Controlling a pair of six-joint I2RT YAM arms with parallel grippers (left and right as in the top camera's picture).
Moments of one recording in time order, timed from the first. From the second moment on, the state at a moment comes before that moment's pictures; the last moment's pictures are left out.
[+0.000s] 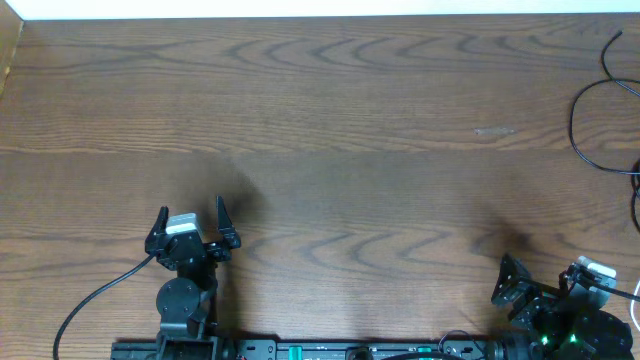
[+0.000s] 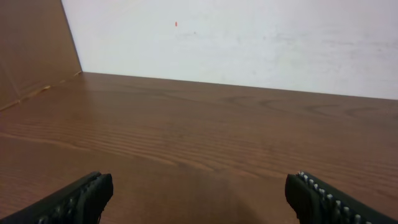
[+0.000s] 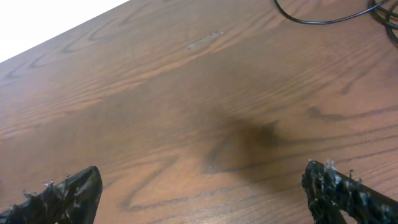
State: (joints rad) left arm -0.06 0.01 0.03 -0.11 -0.22 -0.05; right arm 0.02 0.06 0.64 -1.13 0.07 0.40
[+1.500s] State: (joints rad) left arm -0.06 0.01 0.03 -0.11 -0.22 -0.05; right arm 0.02 0.01 0.56 -0.86 0.09 0.34
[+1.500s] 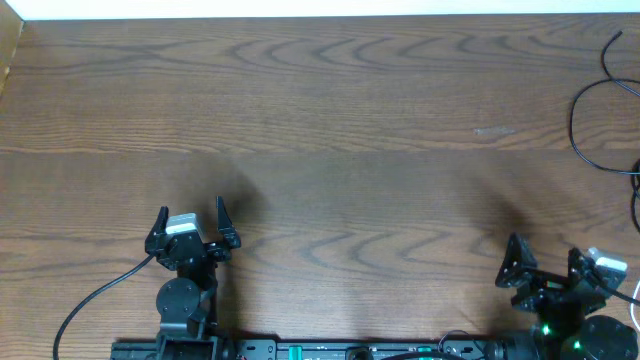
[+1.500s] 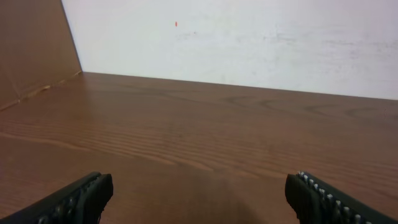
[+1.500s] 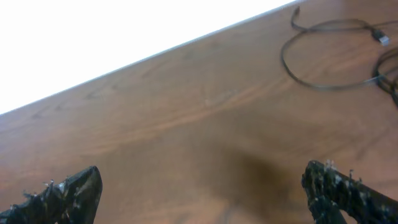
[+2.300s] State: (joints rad) left arm -0.06 0.01 0.03 -0.11 -0.22 -0.05; right arm 0.02 0.01 0.05 -0.14 0.08 0.22
